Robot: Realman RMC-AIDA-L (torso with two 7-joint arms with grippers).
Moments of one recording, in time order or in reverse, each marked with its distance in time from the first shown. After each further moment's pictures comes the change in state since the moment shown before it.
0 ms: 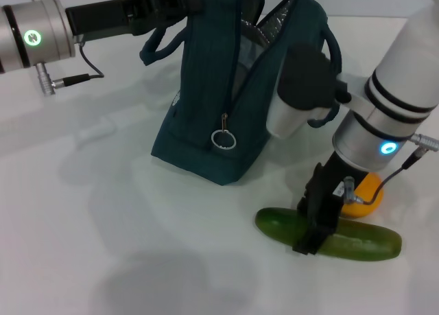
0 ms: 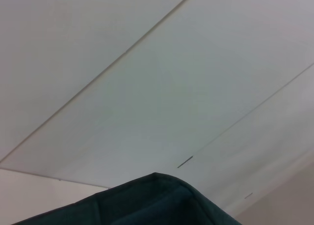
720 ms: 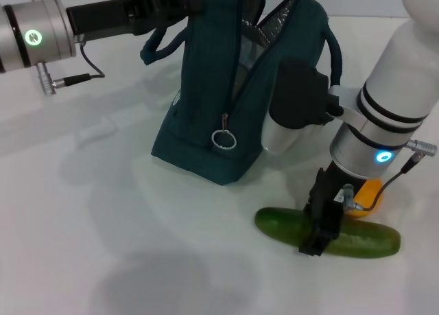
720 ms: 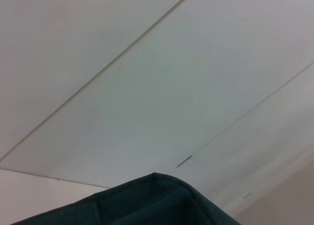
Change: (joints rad) left arm -0.002 -0.001 0.000 0.000 0.000 0.002 0.000; right arm 0.016 0.000 -0.085 0.009 -0.012 0.028 0.029
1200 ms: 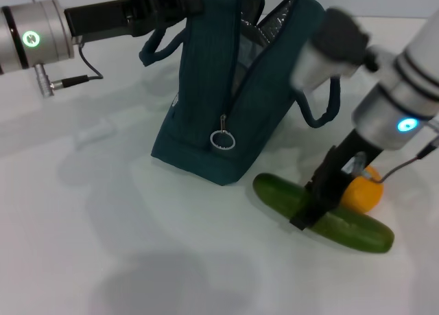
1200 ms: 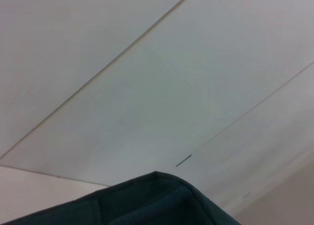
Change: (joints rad) left arm 0.005 0.002 0.000 0.000 0.000 0.006 -0.002; right arm -0.045 -0.009 0.281 0.032 0.000 -0.058 0.005
